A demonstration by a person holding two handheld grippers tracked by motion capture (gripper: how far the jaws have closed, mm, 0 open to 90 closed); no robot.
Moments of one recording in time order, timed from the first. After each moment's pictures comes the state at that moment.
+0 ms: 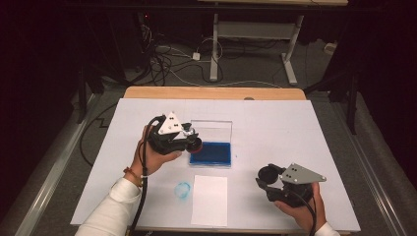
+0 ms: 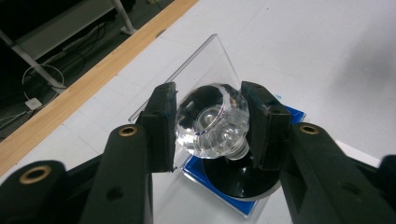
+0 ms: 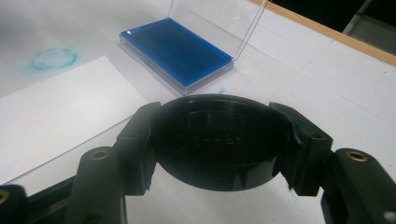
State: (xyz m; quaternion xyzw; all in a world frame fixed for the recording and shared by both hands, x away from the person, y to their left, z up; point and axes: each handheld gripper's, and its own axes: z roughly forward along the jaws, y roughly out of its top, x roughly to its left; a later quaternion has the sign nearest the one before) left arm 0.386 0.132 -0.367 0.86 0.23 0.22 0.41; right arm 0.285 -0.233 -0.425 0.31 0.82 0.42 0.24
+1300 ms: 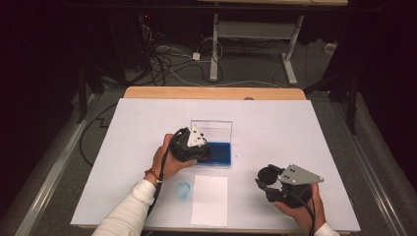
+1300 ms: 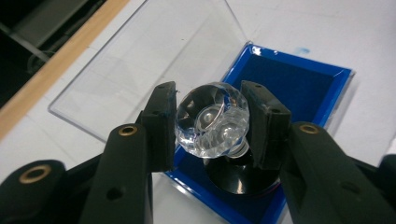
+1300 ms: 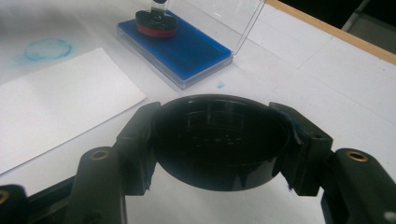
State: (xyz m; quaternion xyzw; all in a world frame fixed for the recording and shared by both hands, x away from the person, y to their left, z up) left arm 0.400 0.088 -0.431 0.89 0.20 0.25 0.33; right arm 0.285 -0.231 -0.428 0.30 0.82 0.41 0.25
